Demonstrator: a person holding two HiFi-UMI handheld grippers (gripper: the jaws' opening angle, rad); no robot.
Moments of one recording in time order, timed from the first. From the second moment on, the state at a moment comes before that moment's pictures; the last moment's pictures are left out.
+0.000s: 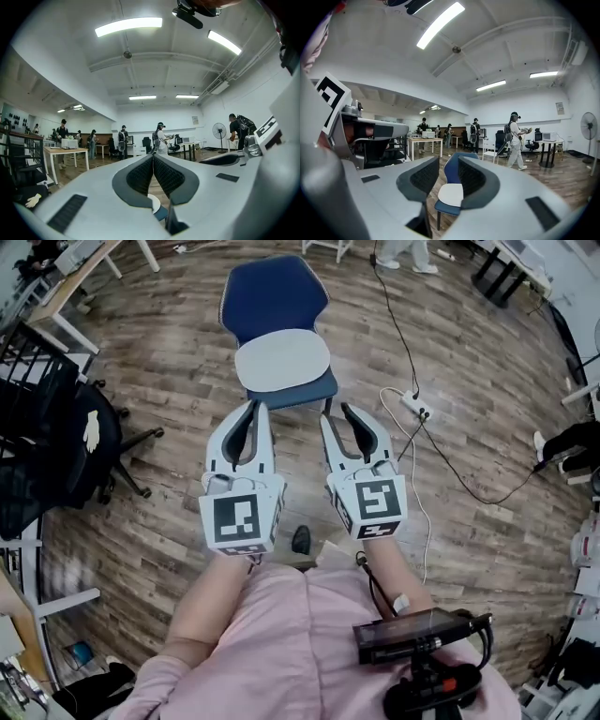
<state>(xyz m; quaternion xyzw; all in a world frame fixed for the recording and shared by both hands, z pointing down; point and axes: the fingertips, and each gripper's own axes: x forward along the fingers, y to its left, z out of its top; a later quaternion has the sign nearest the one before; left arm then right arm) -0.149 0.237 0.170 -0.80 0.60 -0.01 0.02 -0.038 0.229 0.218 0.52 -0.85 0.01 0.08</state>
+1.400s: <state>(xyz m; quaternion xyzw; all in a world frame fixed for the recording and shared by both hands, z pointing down) -0.075 -0.061 0.203 -0.73 0.68 -0.09 0.00 0.065 -0.123 0.253 0.46 -0.88 0.06 0.07</state>
